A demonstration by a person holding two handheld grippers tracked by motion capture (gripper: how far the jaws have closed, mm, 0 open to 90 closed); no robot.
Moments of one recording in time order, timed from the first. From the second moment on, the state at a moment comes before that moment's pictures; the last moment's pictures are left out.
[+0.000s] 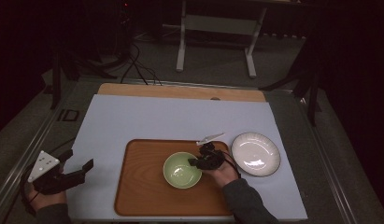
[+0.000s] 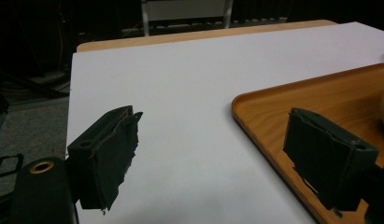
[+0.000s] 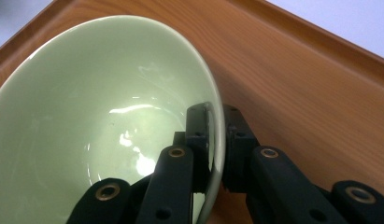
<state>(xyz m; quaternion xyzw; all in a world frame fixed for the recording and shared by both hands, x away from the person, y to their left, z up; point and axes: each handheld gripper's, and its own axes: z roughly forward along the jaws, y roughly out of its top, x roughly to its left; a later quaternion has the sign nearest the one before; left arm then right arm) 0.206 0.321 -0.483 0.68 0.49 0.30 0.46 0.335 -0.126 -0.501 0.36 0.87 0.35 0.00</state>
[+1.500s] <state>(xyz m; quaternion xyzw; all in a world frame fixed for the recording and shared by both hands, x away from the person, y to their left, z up) 0.205 0.322 -0.483 0.67 0.50 0.31 0.46 0.327 -0.191 -0.447 0.37 0.82 0.42 0.13</state>
